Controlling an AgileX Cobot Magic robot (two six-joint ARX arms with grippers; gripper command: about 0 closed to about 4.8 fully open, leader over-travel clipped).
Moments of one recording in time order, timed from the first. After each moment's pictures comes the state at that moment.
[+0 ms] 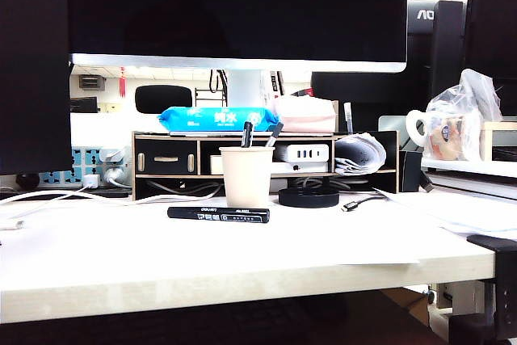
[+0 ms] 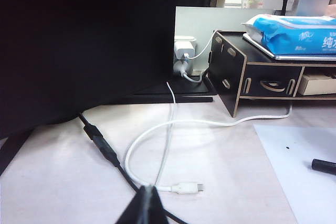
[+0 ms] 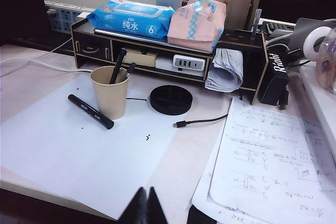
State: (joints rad) left arm 0.10 0.00 0.01 0.01 0.04 -0.06; right arm 1.06 0.02 0.53 -0.65 0.64 0.00
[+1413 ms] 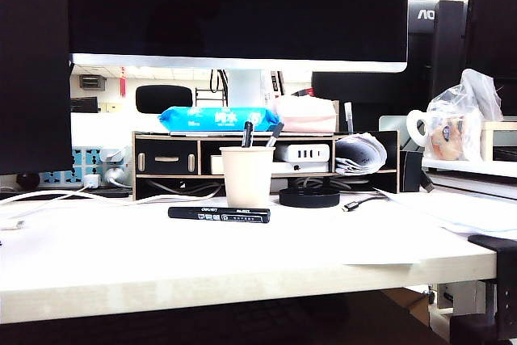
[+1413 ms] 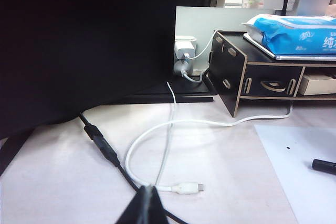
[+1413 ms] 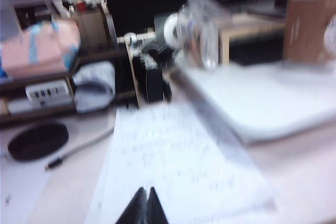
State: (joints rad) left arm 0.10 0.00 0.01 0.01 0.04 -0.06; right arm -0.14 0.00 0.04 0.01 -0.11 0.12
